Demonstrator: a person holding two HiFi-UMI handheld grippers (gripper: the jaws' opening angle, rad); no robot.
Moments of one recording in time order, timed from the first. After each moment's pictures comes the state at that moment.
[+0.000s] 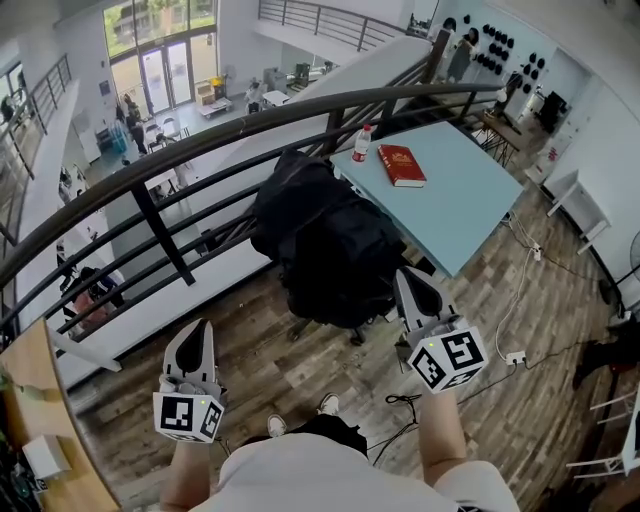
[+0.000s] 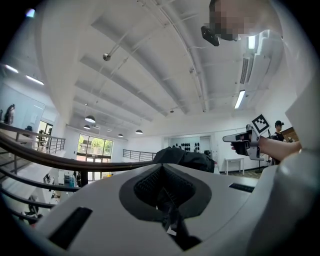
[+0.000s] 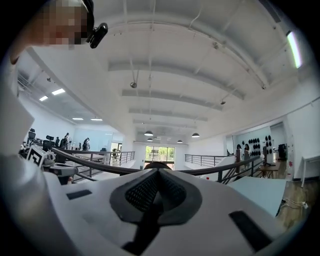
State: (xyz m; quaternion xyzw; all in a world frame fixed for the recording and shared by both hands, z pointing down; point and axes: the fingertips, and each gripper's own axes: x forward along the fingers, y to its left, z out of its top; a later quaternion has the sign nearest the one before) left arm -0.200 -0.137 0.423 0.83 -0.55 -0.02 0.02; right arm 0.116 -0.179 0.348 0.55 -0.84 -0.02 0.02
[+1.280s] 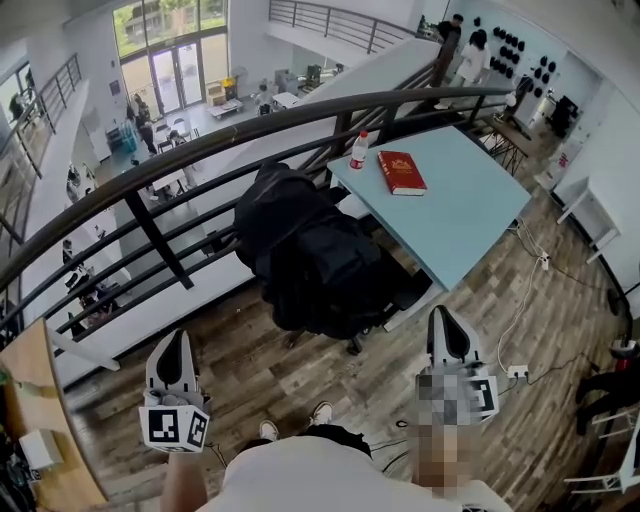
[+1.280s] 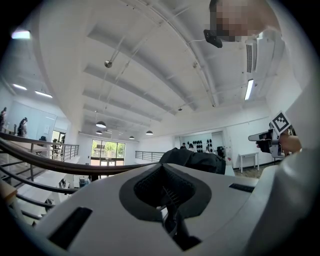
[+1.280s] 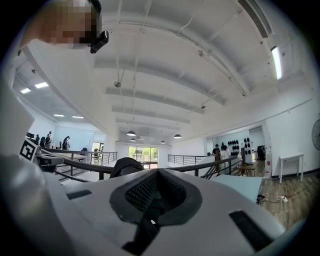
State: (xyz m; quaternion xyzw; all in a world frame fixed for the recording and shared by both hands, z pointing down) left arm -0.176 -0.149 0.408 0.79 -0.62 -0.01 0.00; right arm 0.245 -0.158 0.359 0.63 -0.78 -0.01 0.01
